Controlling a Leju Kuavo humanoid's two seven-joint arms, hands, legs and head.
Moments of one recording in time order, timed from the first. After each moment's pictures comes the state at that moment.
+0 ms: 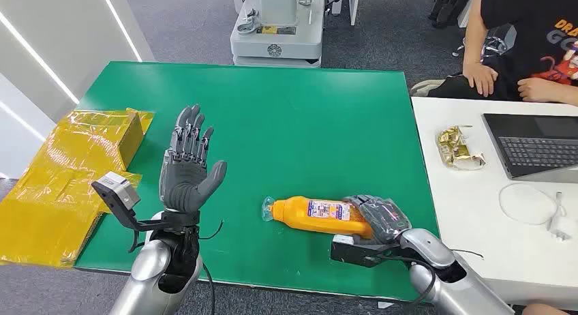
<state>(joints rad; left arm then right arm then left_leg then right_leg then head) -0.14 -0.04 -0.43 -1.71 0.33 0.14 -0.39 -0.46 -0.43 0.75 -1.14 0.71 -0.02 -0.01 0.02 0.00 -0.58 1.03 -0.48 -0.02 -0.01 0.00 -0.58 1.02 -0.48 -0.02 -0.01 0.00</state>
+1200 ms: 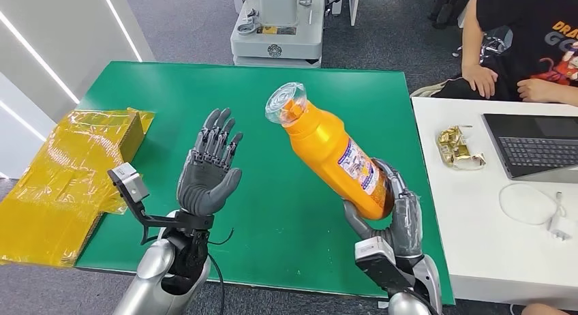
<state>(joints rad) -0.17 -0.04 -0.49 -1.71 0.48 0.00 -0.31 -0.19 -0.23 0.53 -1.47 0.45 -0.61 -0.28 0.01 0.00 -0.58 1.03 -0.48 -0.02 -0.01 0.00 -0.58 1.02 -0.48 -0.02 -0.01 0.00</state>
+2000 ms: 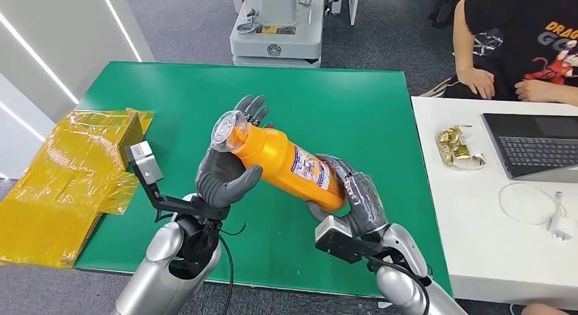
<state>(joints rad) -0.28 -0.05 -0.56 -1.68 0.57 -0.12 -0.25 -0.40 -0.23 0.67 -1.33 0.45 -0.29 -0.22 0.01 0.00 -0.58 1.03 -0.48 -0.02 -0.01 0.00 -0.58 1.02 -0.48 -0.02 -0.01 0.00</state>
